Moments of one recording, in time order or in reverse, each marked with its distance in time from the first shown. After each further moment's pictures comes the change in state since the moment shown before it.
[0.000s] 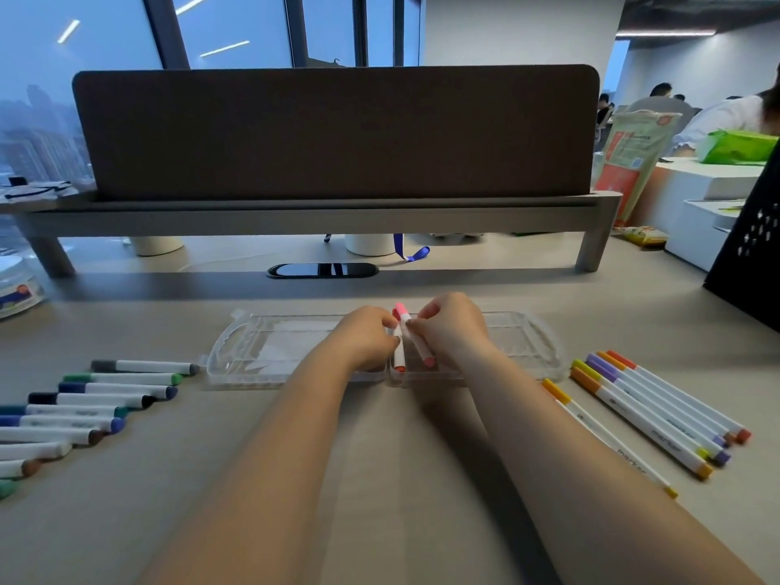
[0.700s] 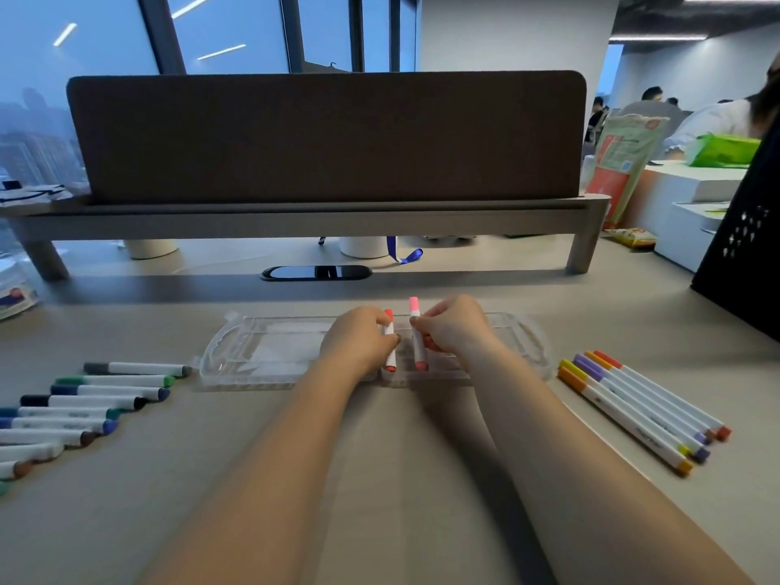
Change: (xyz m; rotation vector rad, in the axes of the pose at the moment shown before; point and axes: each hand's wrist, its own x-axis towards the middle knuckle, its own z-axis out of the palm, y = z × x) left_hand 0.007 -0.001 0.015 0.058 0.176 -0.036; right_hand 0.003 0.005 -0.015 0.107 -0.035 0.083
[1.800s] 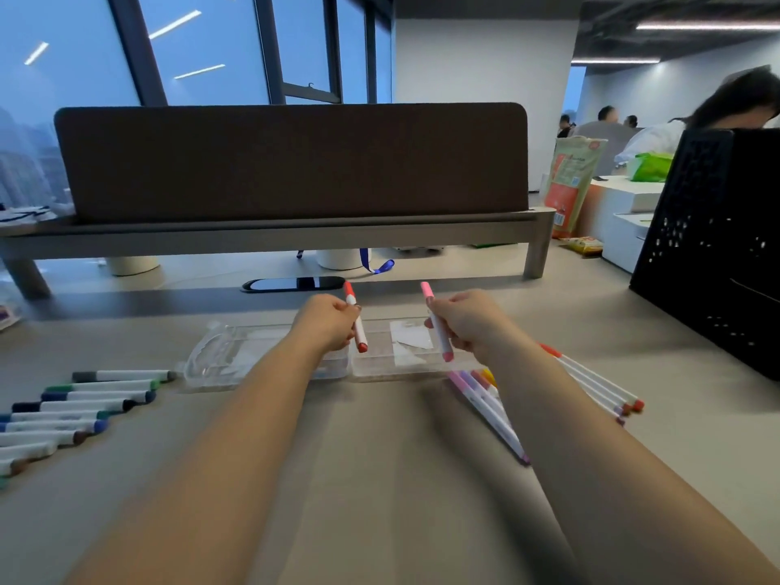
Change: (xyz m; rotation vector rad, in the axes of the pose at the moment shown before) left_hand -0.020 0.023 -0.033 -0.432 -0.017 -0.133; right_hand -0.040 0.005 -0.072 0.160 -0.040 0.054
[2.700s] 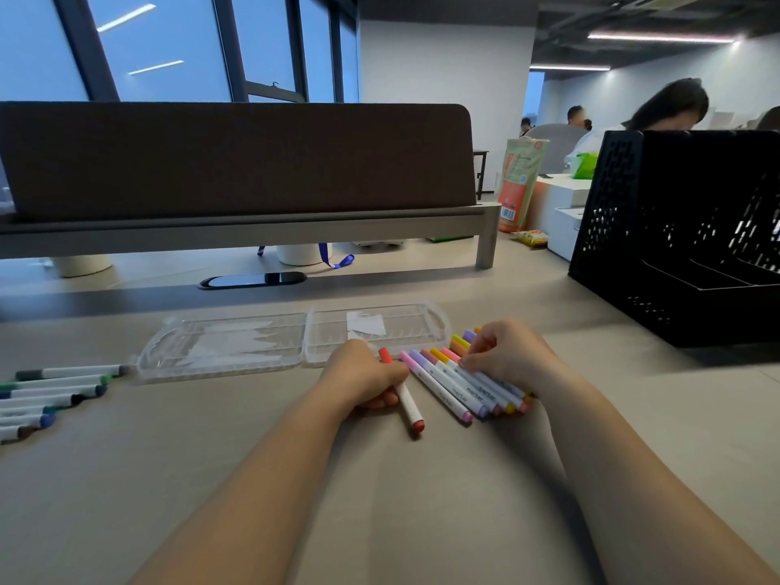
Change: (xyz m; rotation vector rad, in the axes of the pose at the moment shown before) left_hand -0.073 0.002 0.083 0.091 -0.240 -0.067; right_hand -0.053 0.075 -0.084 -0.574 0.070 -0.041
